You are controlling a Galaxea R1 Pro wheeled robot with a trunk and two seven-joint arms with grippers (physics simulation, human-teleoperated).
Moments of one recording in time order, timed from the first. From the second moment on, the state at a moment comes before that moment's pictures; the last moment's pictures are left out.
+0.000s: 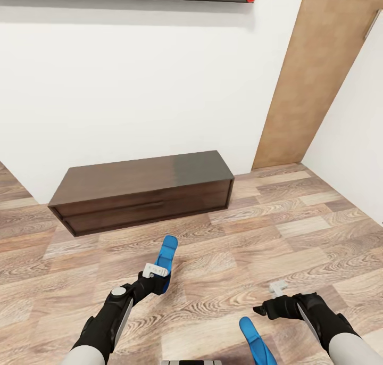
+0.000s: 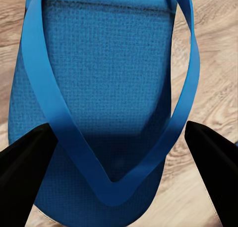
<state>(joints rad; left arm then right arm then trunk) -0.49 -0.12 0.14 -0.76 -0.30 0.14 -0.46 -0.59 -0.19 -0.10 -0.48 0.29 0.37 0.64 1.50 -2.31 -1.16</state>
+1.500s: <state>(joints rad) -0.49 -0.12 0.14 -0.76 -0.30 0.14 -0.46 -0.58 -0.19 -0.10 -0.48 0.29 0.37 0.64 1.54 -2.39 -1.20</state>
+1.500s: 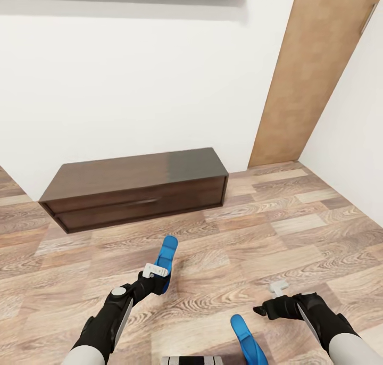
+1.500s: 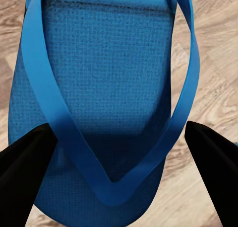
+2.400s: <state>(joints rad) -0.49 -0.12 0.14 -0.77 -0.30 0.15 -0.46 -0.58 -0.19 -0.10 -0.48 0.29 0.37 0.64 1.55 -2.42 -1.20</state>
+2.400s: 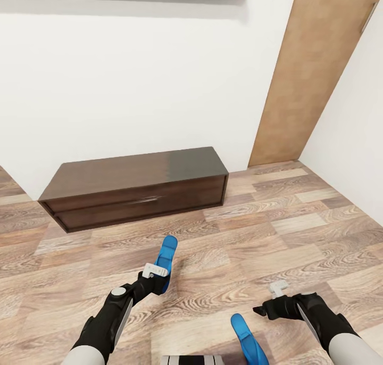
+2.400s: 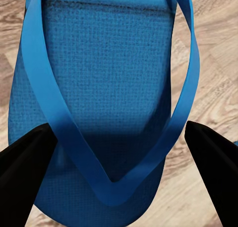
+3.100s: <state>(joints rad) -0.49 -0.12 0.14 -0.76 -0.30 0.15 -0.46 -0.58 -0.19 -0.10 -0.48 0.30 0.37 0.64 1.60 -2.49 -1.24</state>
